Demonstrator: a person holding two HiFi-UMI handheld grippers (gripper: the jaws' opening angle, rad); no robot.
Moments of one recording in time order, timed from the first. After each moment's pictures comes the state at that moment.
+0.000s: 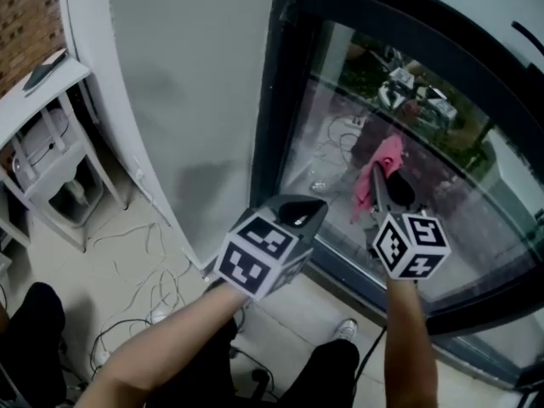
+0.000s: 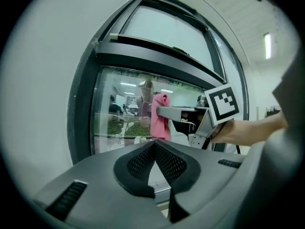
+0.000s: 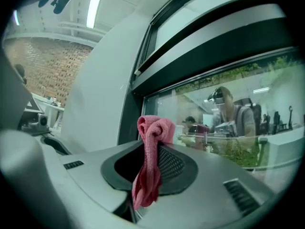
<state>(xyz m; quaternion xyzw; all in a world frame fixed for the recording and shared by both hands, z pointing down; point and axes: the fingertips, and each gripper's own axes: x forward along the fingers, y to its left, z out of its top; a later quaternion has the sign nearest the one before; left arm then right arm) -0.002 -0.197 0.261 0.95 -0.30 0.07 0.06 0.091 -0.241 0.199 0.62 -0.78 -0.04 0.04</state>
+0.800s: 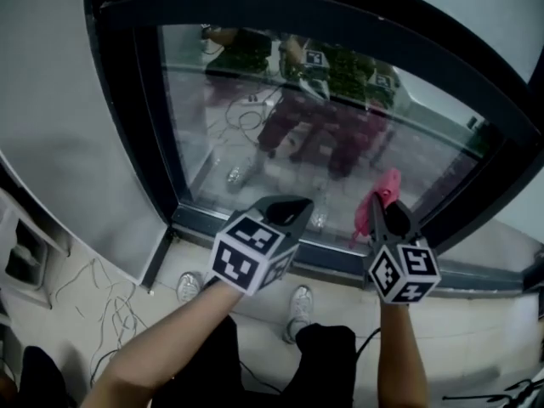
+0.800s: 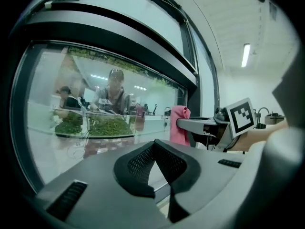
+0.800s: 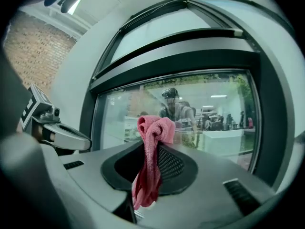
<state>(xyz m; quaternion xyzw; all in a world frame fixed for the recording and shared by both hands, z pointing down) 0.230 -0.076 0.273 0.99 -0.13 0.09 0.04 0.346 -0.026 0.242 0.78 -0.63 0.00 0.04</state>
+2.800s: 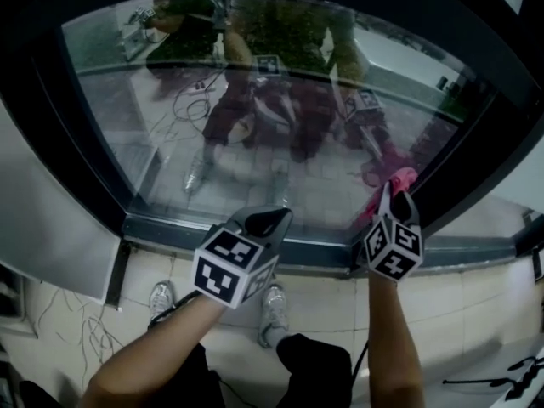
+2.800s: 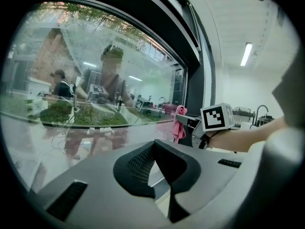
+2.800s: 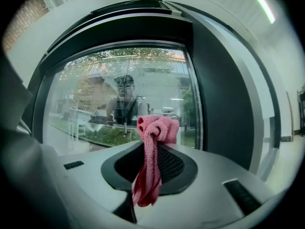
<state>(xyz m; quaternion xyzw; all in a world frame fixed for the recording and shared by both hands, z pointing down) 0.331 -0.054 0.349 0.99 -0.07 0.13 0.07 0.543 0.023 0.317 0.91 -0.41 0.00 0.01</state>
